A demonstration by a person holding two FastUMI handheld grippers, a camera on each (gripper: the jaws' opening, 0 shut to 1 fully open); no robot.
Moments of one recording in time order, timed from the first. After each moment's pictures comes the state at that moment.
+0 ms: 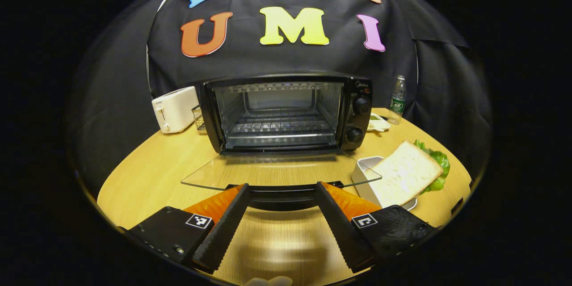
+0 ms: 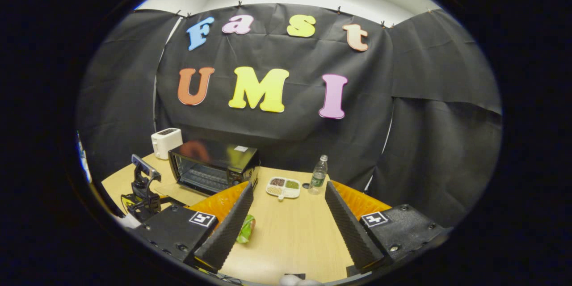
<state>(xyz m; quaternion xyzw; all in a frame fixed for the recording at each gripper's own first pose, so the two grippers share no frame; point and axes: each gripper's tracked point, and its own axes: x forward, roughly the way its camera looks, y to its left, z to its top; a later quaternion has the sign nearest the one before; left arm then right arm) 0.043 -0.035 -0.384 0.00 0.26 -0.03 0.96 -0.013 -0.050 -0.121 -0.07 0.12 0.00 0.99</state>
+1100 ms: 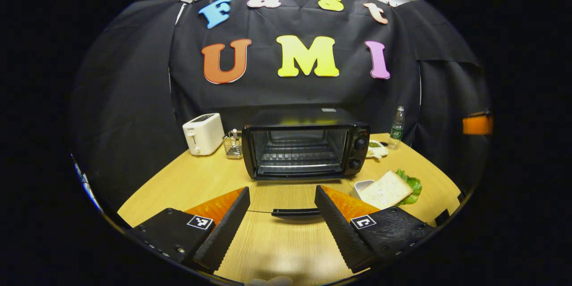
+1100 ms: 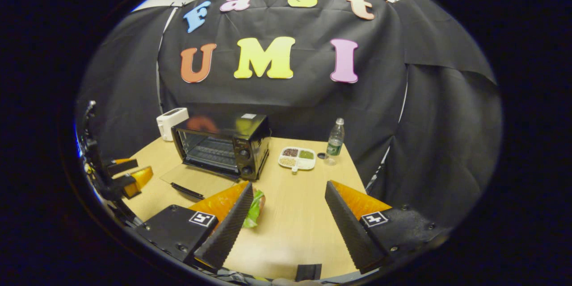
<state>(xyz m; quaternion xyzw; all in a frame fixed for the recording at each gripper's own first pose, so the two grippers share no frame) -0.004 0.018 -0.243 0.00 0.16 0.02 0.99 0.001 -0.041 -0.219 -0.03 0.22 0.03 0.97</state>
